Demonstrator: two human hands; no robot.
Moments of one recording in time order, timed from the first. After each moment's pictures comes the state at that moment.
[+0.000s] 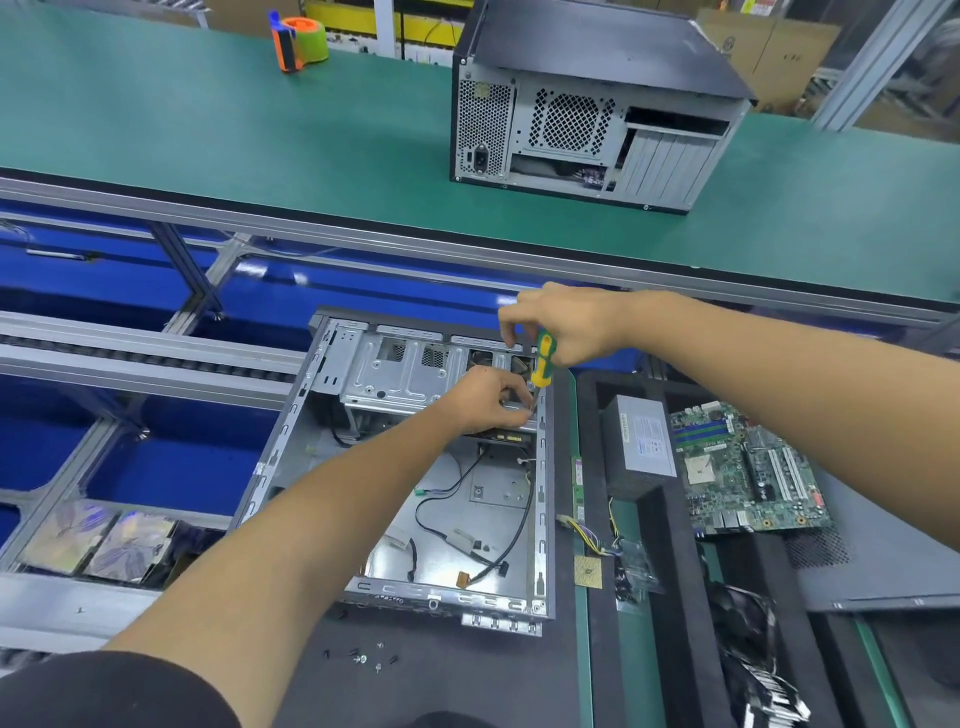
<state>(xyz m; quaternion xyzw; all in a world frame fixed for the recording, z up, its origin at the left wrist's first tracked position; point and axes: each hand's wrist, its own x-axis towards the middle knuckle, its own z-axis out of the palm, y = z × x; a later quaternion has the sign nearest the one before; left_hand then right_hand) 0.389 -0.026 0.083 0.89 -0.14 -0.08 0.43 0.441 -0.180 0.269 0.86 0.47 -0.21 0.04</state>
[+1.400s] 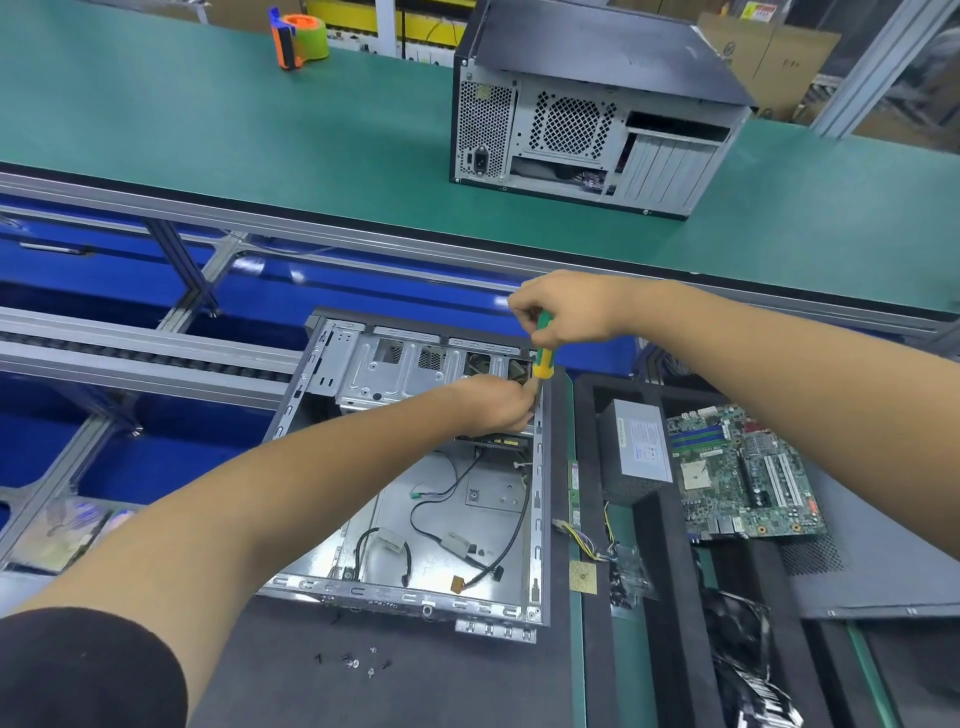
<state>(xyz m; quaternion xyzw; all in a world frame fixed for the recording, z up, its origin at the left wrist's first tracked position) 0.400 -0.040 0.103 0.96 -0.24 -0.12 0.08 0.457 -0.177 0.277 0.87 0.45 -0.20 -0.03</state>
